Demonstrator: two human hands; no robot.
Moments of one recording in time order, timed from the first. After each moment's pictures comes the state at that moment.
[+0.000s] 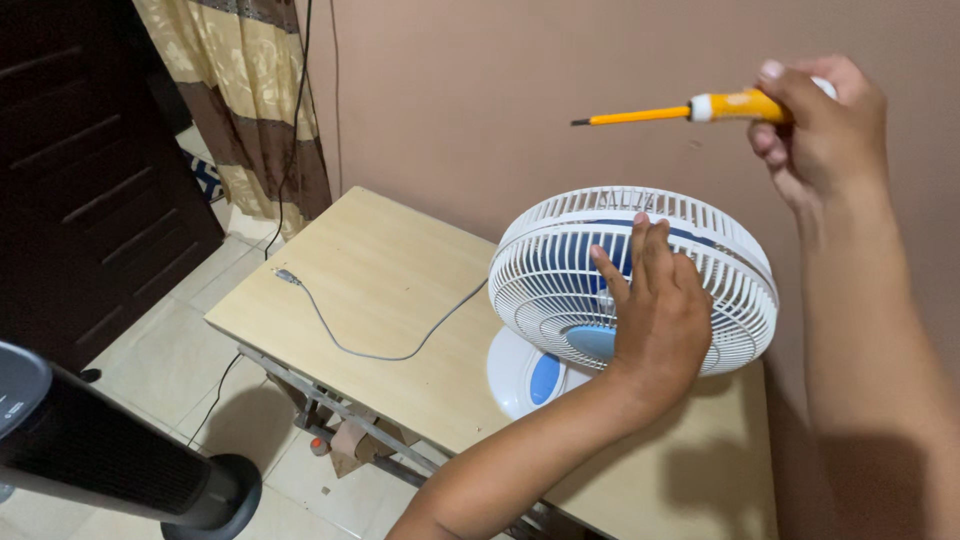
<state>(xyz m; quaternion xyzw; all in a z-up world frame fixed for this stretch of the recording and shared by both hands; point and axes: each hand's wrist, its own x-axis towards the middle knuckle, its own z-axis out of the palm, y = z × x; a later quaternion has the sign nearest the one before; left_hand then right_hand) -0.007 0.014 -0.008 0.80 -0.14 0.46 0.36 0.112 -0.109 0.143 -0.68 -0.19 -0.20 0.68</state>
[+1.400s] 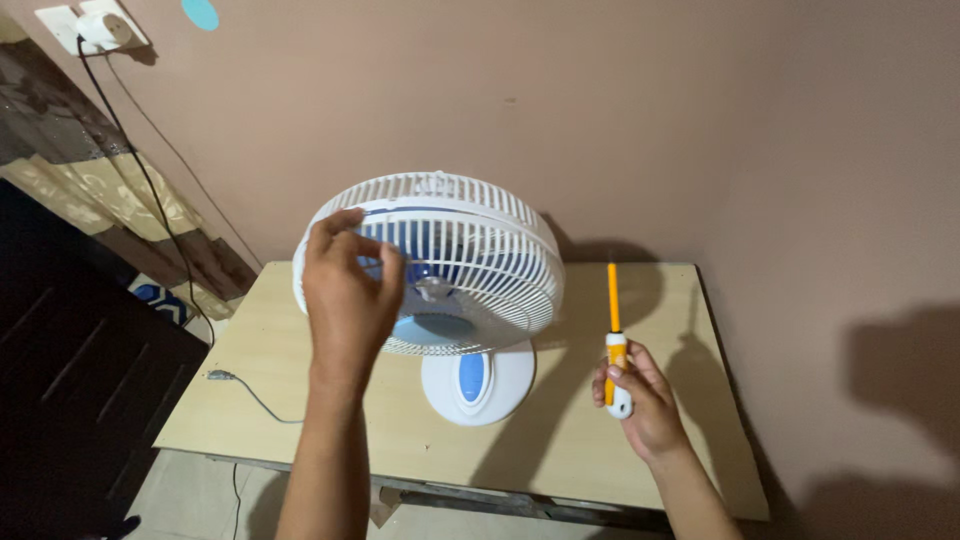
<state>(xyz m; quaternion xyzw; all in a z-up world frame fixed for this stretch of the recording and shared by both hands) 0.007 0.092 0.024 0.82 -0.19 0.44 0.33 -0.064 -0.214 -0.216 -0.44 -0.05 -0.08 0.89</state>
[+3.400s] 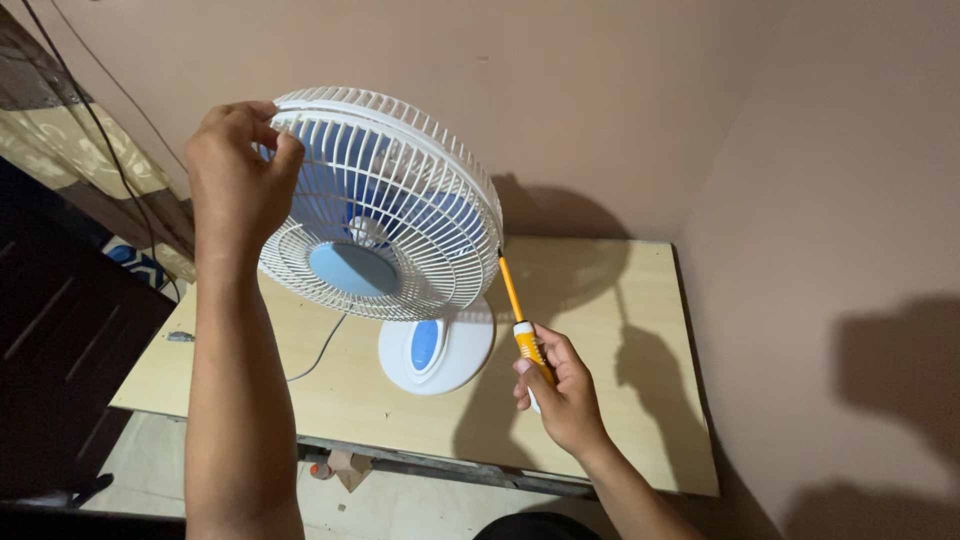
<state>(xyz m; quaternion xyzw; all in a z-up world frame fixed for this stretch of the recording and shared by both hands) 0.068 0.116 0.054 0.85 -0.19 0.42 0.27 -0.091 -0.178 -0.193 -0.61 -0.04 -0.07 0.79</state>
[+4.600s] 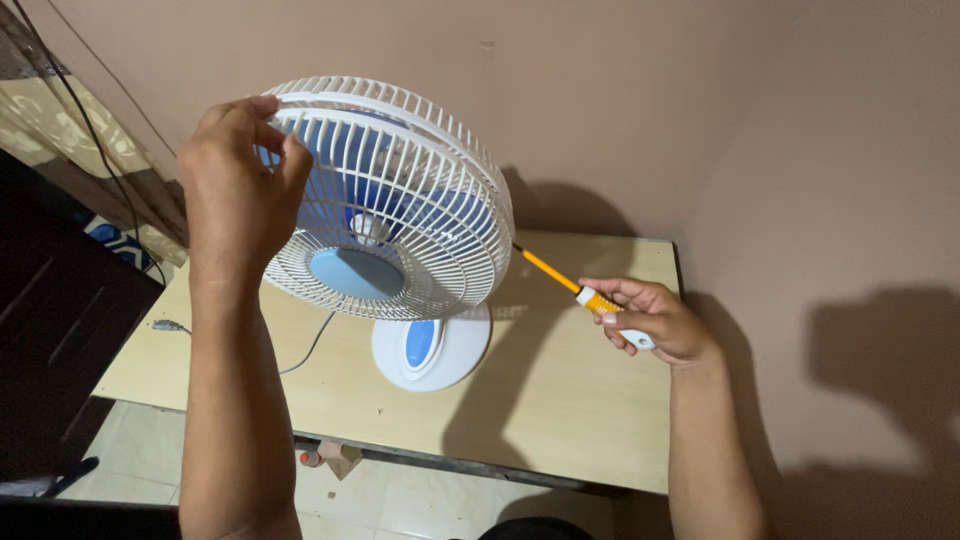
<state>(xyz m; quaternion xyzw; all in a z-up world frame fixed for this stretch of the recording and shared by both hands) 0.045 0.100 0.048 0.84 -0.21 0.44 0.25 -0.010 -0.335 -0.167 -0.62 -0.14 0.14 0.76</state>
